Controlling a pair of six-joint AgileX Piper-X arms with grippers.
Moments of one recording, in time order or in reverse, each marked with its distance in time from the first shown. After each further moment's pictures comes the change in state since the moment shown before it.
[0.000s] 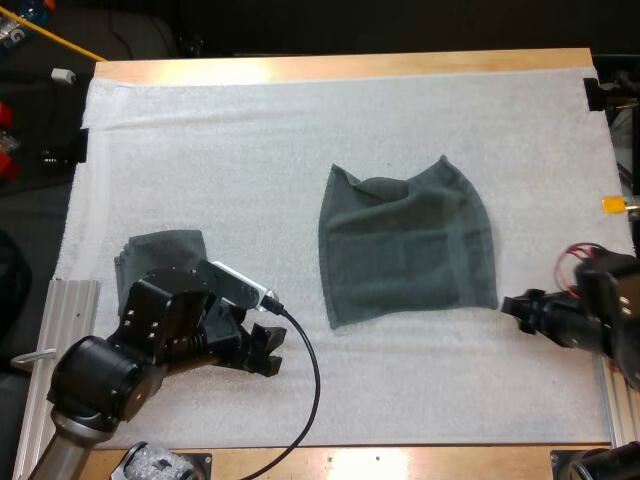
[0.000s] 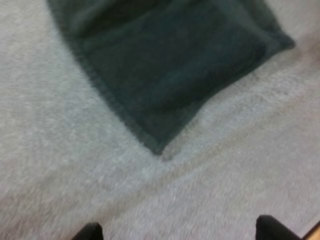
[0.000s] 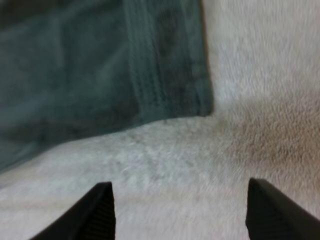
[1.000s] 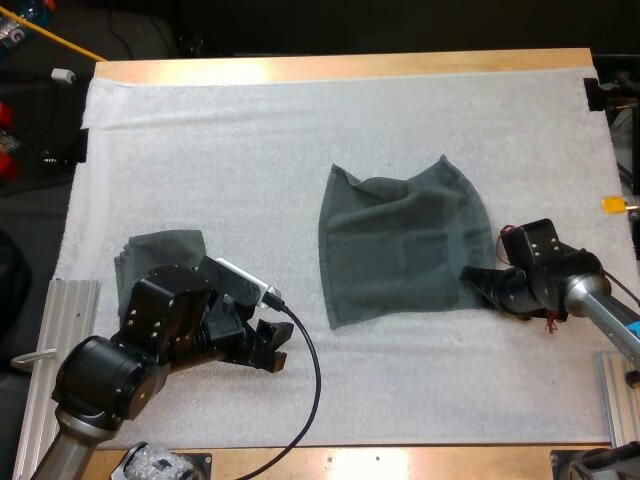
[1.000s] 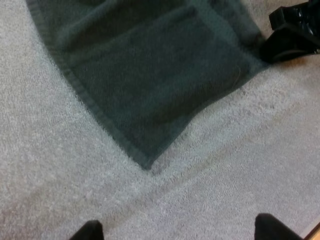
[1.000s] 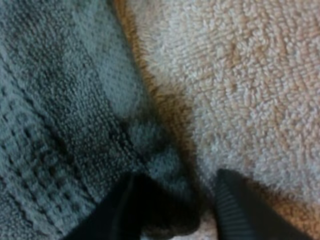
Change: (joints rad) left arm 0.000 0.000 0.013 -0.049 0.027 -0.009; right arm 0.000 0.620 0.027 -0.378 0.022 0.164
